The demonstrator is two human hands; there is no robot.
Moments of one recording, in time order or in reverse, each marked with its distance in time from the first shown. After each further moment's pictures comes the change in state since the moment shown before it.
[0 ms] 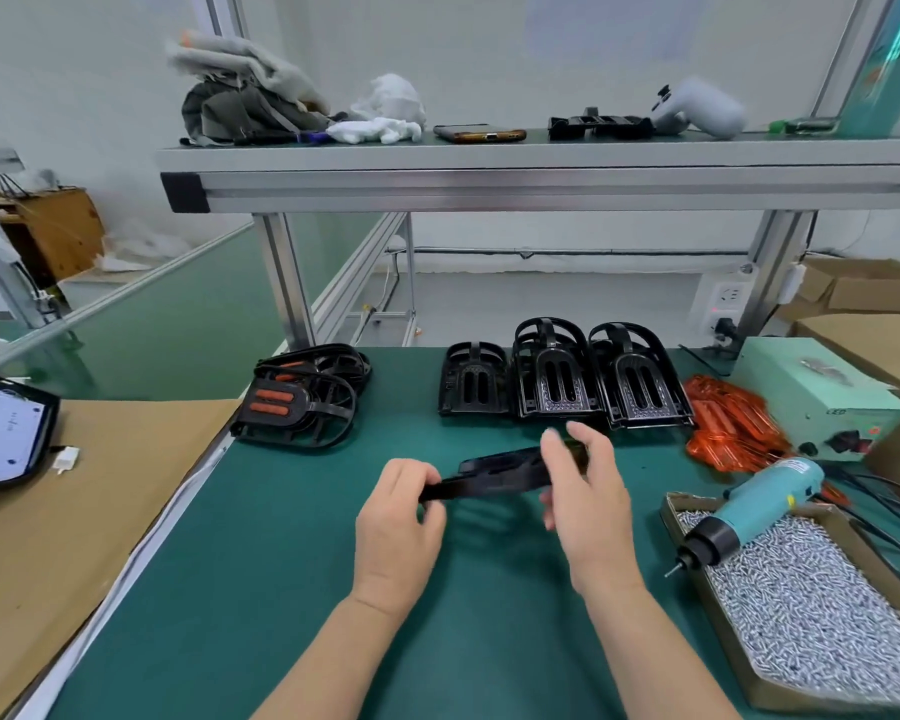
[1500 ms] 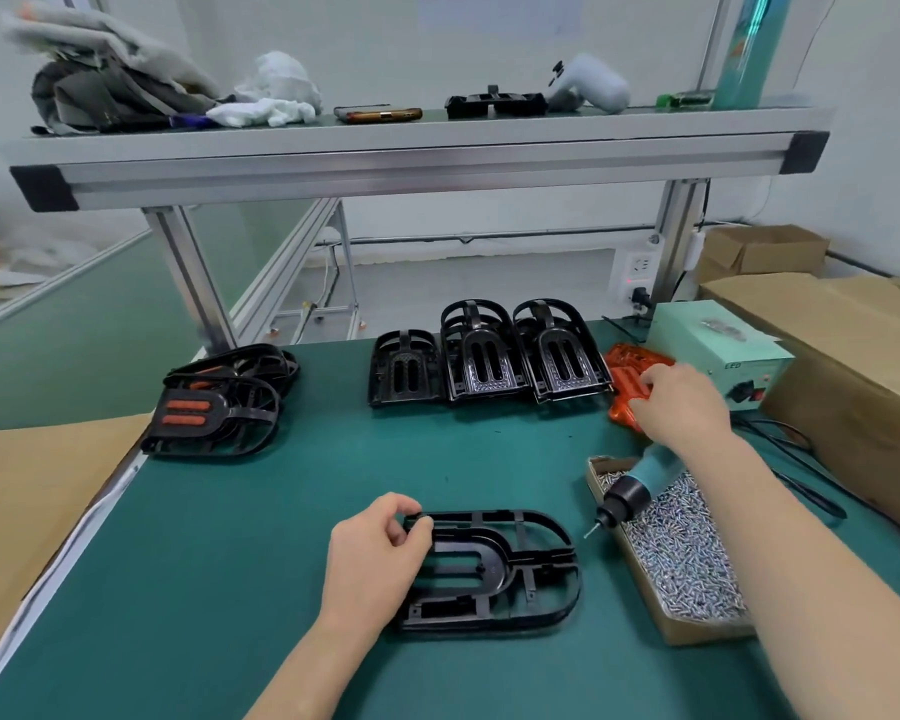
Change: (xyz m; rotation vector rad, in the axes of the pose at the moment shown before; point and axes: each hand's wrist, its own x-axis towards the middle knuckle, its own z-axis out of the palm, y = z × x) left_hand -0.026 0.028 0.015 -0.136 -0.316 -0.356; right_hand 0.137 0.010 -0.158 -1.198 0.110 -0.034
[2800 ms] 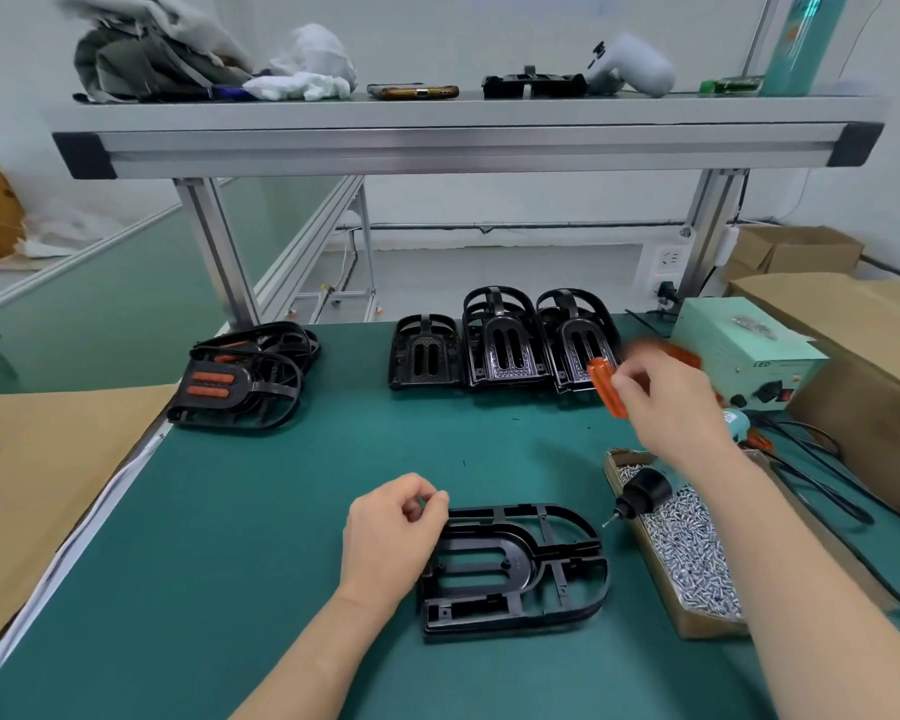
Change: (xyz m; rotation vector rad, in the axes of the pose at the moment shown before) left_hand 0.000 0.002 0.001 -0.007 0.045 0.026; right_hand -0.050 -0.037 -0.010 0.393 0.153 -0.248
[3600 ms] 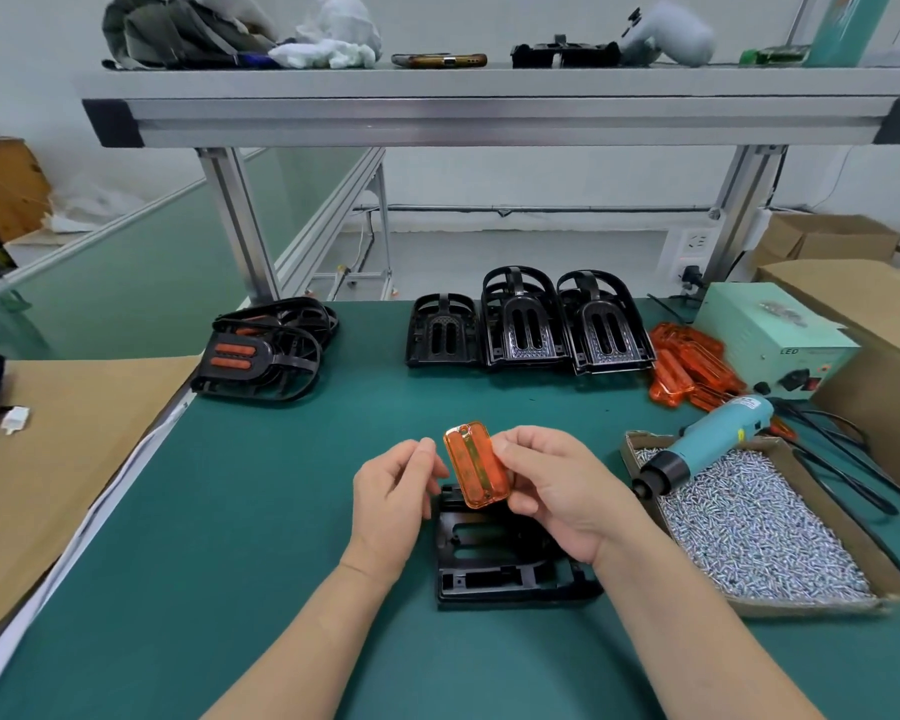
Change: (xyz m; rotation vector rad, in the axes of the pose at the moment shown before) left_hand -0.003 0.006 -0.011 -0.486 0.010 -0.006; right_hand -0.093 -0.092 0.045 1.087 -0.660 0.384
